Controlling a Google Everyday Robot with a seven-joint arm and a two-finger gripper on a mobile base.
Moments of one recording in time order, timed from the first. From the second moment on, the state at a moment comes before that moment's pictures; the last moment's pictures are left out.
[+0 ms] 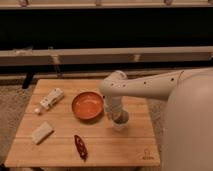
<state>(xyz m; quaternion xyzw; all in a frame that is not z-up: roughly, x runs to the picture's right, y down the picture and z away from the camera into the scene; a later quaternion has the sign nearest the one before) 0.032 0.152 0.781 -0.25 0.26 0.67 0.64</state>
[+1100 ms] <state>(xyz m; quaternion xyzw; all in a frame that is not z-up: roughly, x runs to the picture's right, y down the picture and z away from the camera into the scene) 0.031 0.107 0.737 -0.25 0.26 0.66 0.66</state>
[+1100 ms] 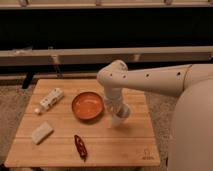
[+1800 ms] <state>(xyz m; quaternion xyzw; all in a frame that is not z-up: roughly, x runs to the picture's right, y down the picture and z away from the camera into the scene) -0.004 0.072 0.727 -0.24 0.25 0.61 0.71</state>
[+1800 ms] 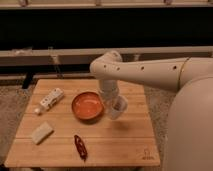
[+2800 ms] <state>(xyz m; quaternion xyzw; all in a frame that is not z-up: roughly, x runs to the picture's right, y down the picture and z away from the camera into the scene) -0.082 0.046 0.771 -0.24 0.24 0.53 0.78</state>
